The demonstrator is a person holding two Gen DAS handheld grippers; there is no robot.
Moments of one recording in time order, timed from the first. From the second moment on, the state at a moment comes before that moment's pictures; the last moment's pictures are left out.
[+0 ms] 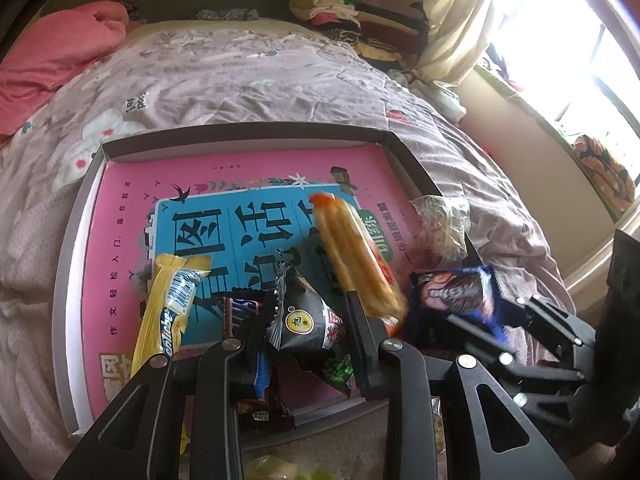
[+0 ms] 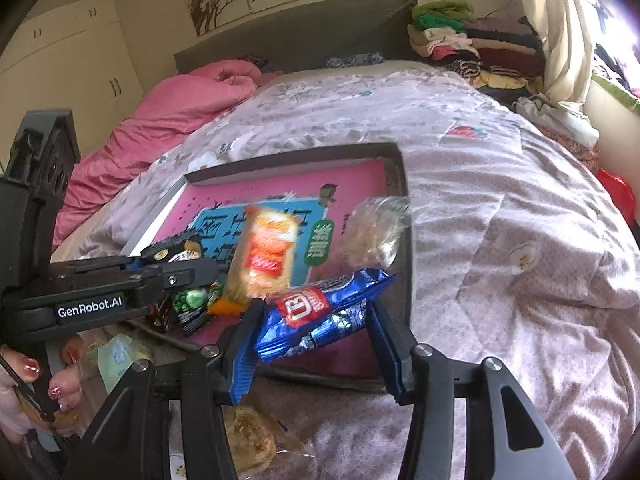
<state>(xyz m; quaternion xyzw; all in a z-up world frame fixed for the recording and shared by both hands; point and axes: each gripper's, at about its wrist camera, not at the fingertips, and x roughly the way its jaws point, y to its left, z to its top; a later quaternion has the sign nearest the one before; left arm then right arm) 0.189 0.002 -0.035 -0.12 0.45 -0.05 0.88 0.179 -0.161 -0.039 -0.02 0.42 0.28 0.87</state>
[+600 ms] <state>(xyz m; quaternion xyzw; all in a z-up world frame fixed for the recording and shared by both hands) 0.185 0.003 -0.036 -0.12 0.45 -0.05 0.88 0.176 -0.158 -0.041 -0.04 0.42 0.27 0.86</state>
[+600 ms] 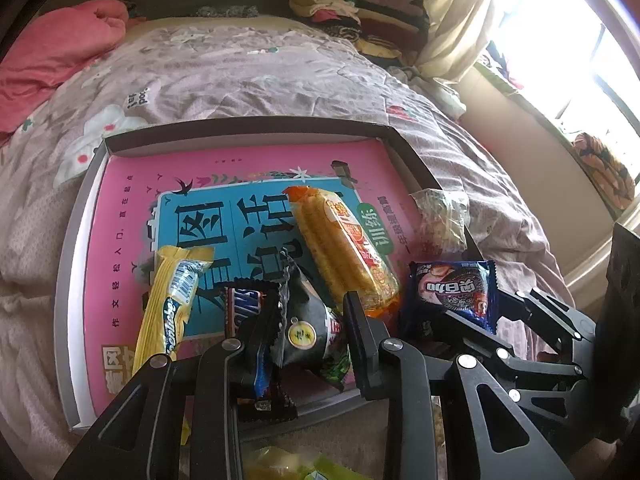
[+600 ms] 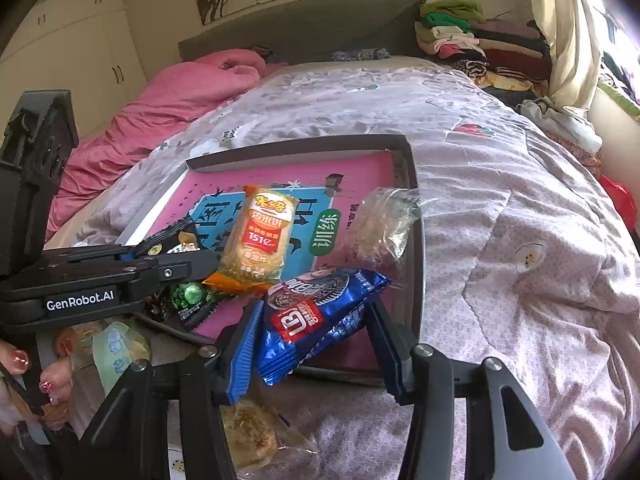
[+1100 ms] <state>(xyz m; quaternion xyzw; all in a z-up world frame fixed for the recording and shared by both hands) 0.178 0.007 -0.031 -0.11 0.46 -0.04 0.88 0.173 -0.154 -0.038 -0.07 0.40 0.26 0.88</state>
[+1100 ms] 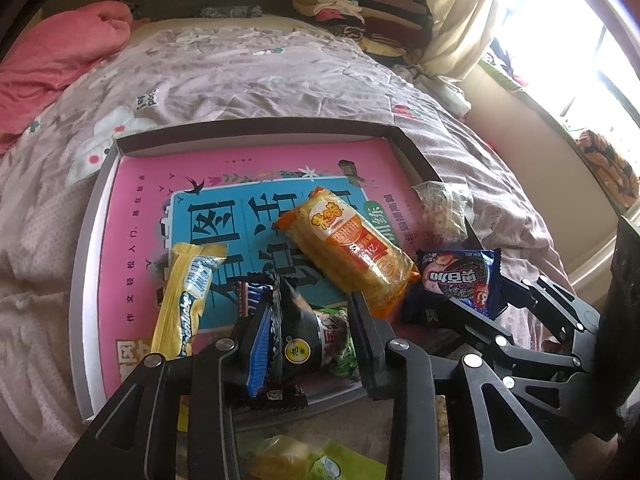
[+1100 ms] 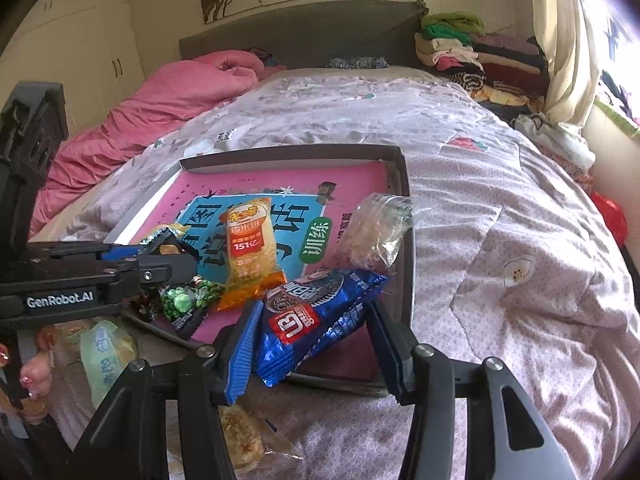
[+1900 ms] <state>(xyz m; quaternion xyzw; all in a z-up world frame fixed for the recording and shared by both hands) 0.158 0.007 -0.003 -0.11 0.43 -0.04 0.89 0.170 -0.171 -0.017 -0.07 0.37 0.24 0.89</state>
